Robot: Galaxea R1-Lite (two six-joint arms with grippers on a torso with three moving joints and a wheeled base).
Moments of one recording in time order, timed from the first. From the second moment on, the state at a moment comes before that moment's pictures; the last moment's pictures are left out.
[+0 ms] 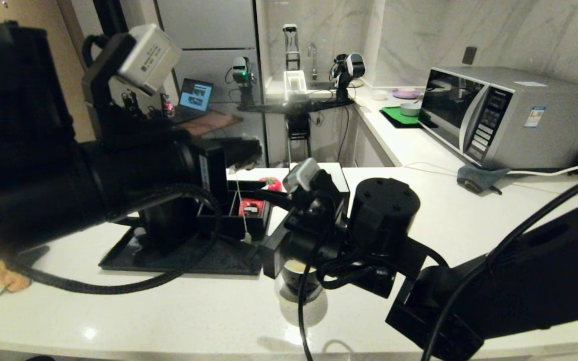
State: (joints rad) left arm -0.68 1.40 -0.97 -0.34 -0.04 -0.05; right arm 0.88 2.04 -1.01 -1.17 0.24 -0.03
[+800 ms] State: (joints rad) left arm -0.68 1.40 -0.98 -0.34 -0.04 -0.05; right arm 0.88 2.06 -1.00 -1.18 0.24 -0.03
